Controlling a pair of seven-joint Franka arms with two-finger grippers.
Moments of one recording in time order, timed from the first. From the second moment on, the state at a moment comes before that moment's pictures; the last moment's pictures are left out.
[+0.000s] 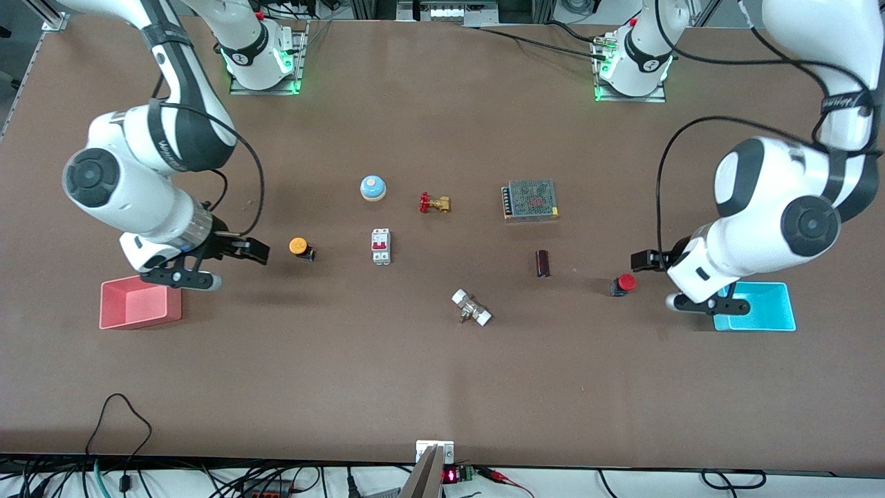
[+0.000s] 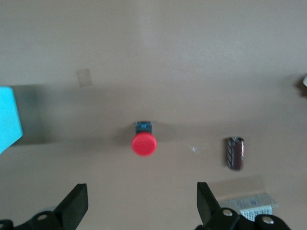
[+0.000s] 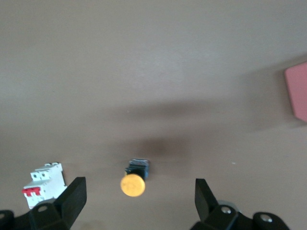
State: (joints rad) left arm 0.01 0.46 -0.17 -1.60 -0.02 1.94 -0.10; right arm 0.08 0.33 0.16 -1.78 0.02 2.12 0.35
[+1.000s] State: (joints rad) left arm 0.01 0.57 -0.17 -1.93 0.05 2.52 -0.10; right arm 0.10 0.36 0.20 -2.07 -0.05 2.49 0.38
